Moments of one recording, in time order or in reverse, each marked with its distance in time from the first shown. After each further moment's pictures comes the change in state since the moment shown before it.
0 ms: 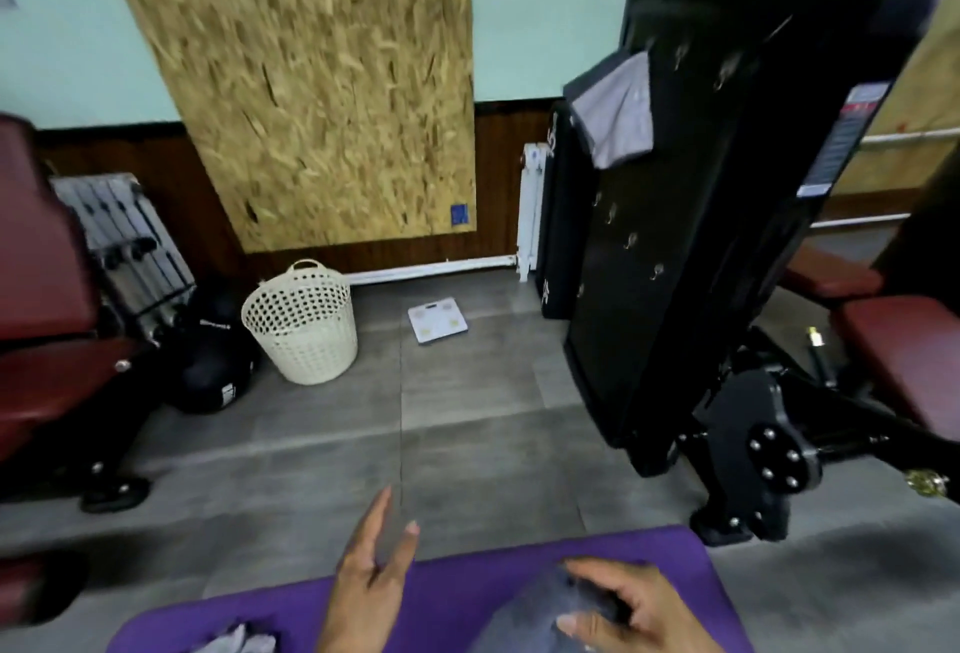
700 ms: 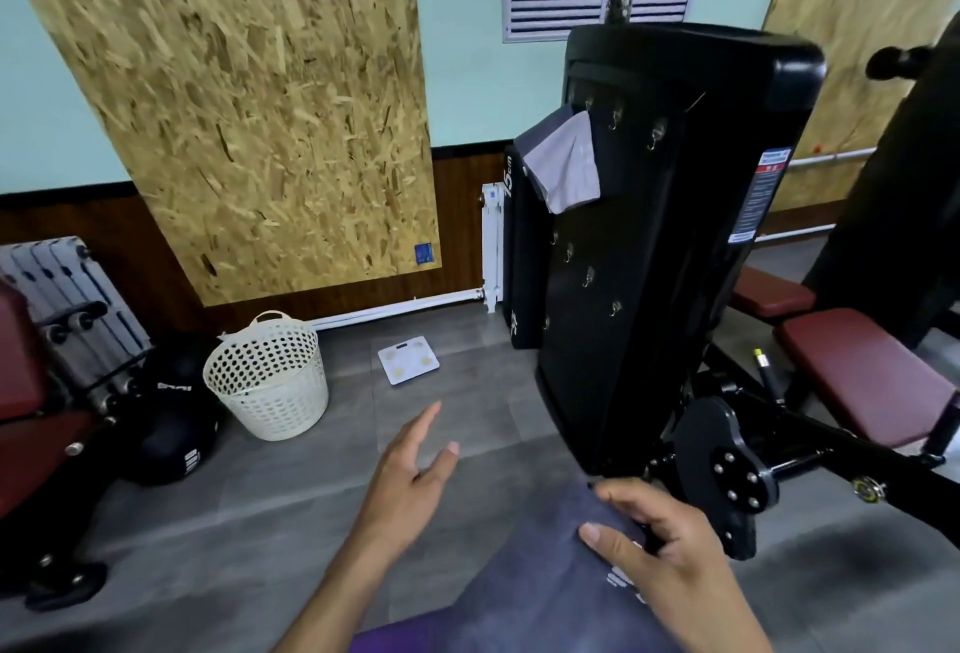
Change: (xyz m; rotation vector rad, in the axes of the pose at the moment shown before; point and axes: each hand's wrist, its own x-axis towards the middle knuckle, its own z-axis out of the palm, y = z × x) left_hand 0.094 0.155 0.012 0.061 -0.250 0.256; right_hand 0.002 -0.112 -0.065 0.180 0.529 -0.280
